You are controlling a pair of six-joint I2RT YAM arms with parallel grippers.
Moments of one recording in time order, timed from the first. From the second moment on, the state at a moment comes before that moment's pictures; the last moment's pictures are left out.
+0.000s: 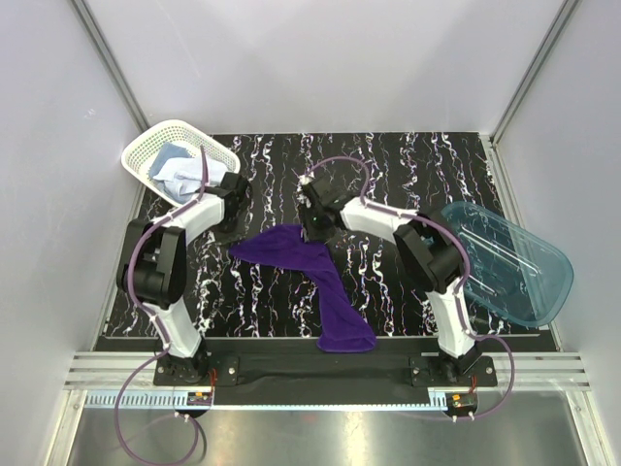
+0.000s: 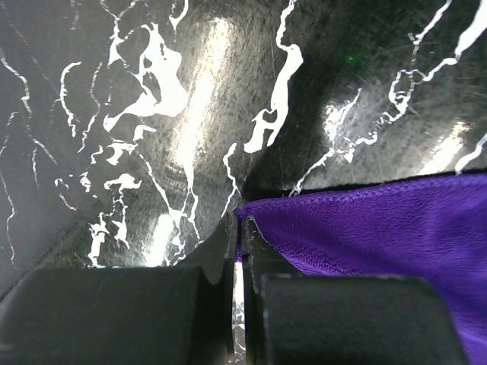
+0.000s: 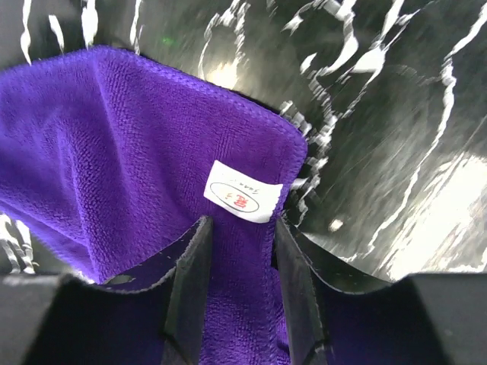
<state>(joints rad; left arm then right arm) -0.24 1.79 1.18 -0.73 -0.30 -0.56 0.69 2.15 1.56 -0.39 -0.06 0.43</state>
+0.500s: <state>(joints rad) -0.24 1.75 1.16 -0.73 -0.31 -0.57 0.77 2.10 1.53 -0.45 0.17 0.38</state>
